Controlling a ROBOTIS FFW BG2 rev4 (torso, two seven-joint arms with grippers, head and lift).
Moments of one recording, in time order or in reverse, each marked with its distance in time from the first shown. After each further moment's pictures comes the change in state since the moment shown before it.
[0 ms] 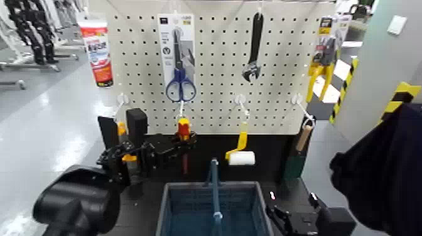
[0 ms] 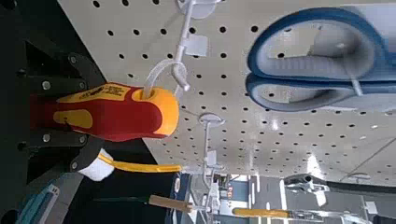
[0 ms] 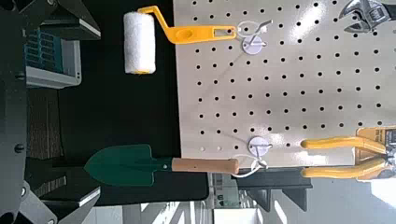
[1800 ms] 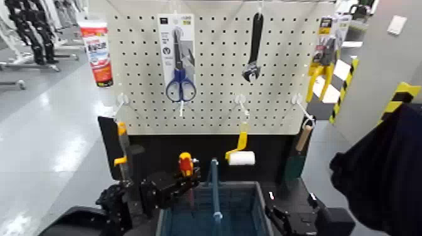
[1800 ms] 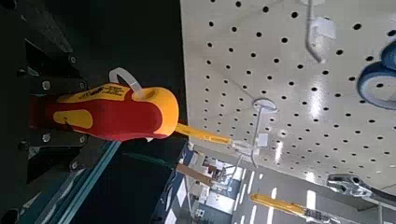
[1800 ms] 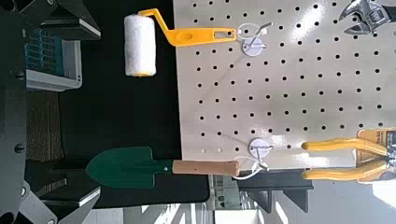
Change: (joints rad) left arm 0.196 -0.005 0.013 -0.098 0.139 0.119 0.020; right arm 0.001 0.001 0.004 0.000 -0.004 -0.001 0.002
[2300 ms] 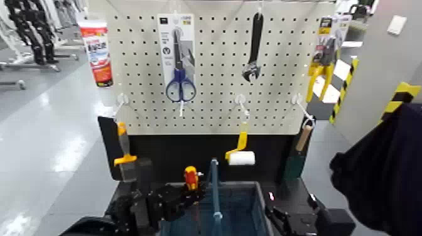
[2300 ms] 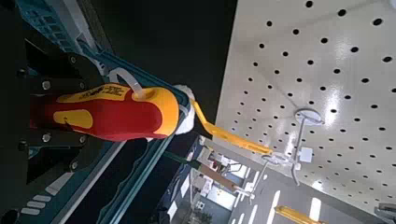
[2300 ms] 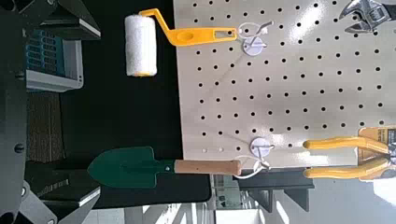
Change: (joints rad) left arm -0.019 -0.001 -0.052 0.123 0.059 -0.013 -0.003; right arm 0.001 0.001 0.001 0.005 -0.006 -0.006 0.000
